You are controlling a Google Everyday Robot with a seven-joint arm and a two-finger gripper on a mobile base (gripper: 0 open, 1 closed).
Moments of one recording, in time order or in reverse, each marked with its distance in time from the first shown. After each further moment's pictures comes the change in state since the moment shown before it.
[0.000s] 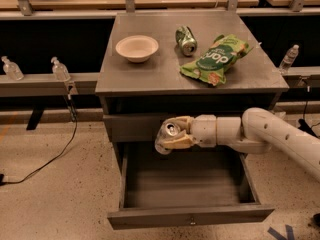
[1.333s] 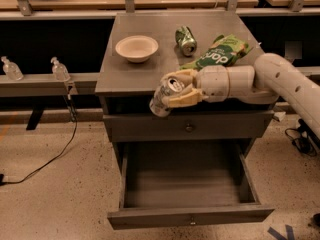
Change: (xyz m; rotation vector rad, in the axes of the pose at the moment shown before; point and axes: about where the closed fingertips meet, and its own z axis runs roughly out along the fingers) arm -0.153 -0.025 -0.034 -0.186 -0.156 -0.121
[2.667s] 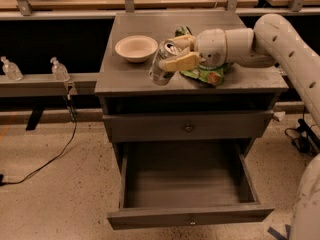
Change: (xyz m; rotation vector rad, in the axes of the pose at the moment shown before) arm -0.054 -0.075 0.000 0.038 0.047 0.018
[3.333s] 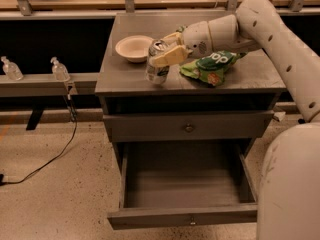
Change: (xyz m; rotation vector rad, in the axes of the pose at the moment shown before) arm 0.015 -0.029 0.027 0.000 0.181 0.110
